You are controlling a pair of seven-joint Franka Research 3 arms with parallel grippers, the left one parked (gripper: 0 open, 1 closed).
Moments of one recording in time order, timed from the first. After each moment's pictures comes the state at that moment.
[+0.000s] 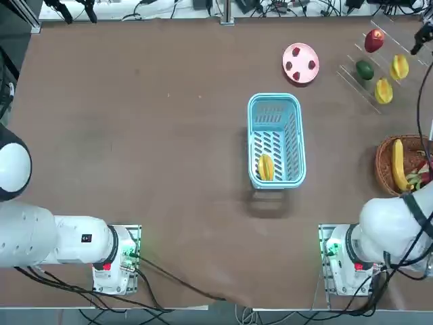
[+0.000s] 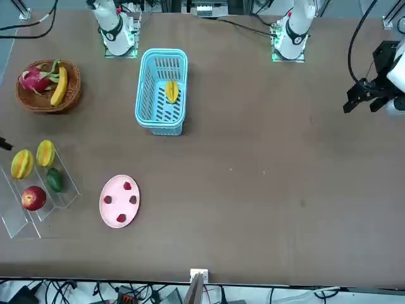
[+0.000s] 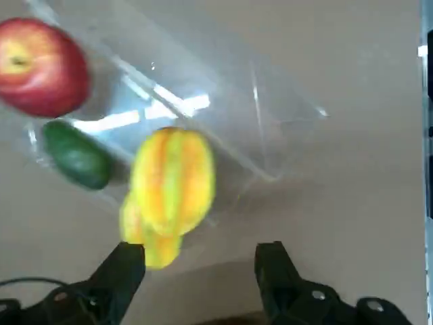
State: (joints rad) arm -0.50 0.42 -0.01 -1.56 -0.07 2.03 -0.30
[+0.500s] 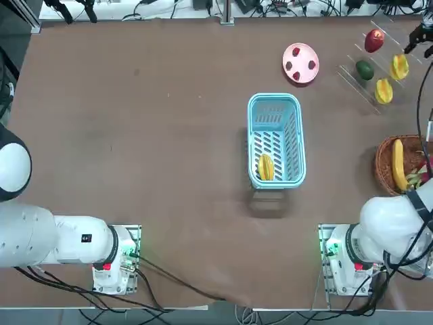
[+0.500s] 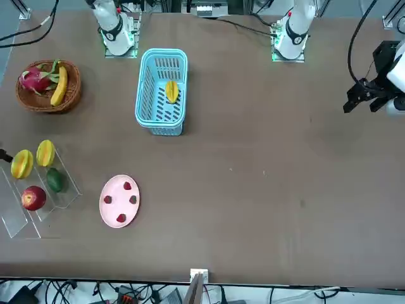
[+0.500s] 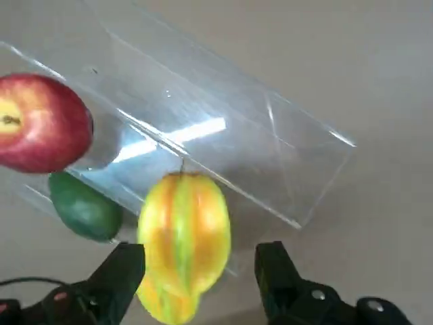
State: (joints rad) arm -0.51 0.50 0.01 -1.56 0.03 2.15 -0.25
